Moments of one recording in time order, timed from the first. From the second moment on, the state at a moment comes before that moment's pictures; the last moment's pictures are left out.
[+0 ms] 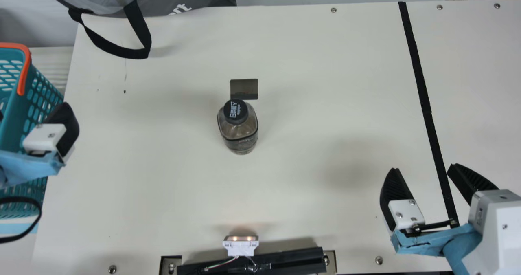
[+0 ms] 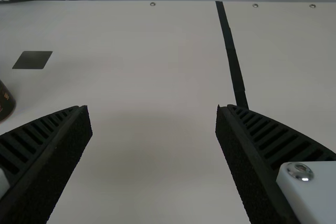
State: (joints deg) left arm -10.6 41.5 -34.0 13.8 28.8 -16.0; right arm -4.0 13.5 -20.2 4.8 38.0 -6.5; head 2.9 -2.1
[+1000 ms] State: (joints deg) left arm -3.4 17.8 -20.4 3.6 38.1 -6.1; right arm -4.0 13.5 -20.2 4.8 38.0 -6.5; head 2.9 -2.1
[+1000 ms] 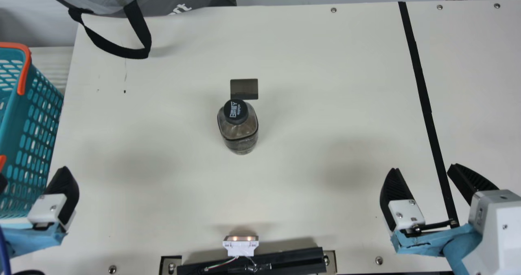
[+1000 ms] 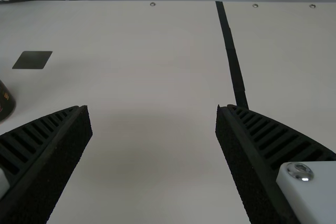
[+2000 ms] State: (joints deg) left arm 7.0 6.6 -19.6 -7.8 46.5 5.1; right arm -4.0 13.5 -20.2 4.8 38.0 -6.5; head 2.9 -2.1
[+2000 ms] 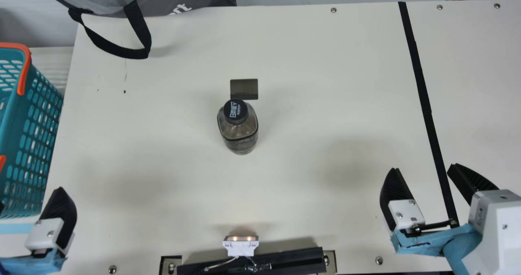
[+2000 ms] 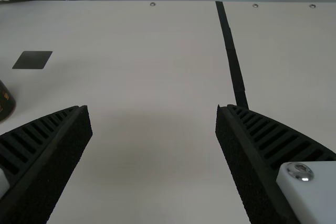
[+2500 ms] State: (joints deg) left arm 7.0 6.6 -19.6 -7.8 46.5 5.1; right arm -4.0 13.5 -20.2 4.8 38.0 -6.5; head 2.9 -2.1
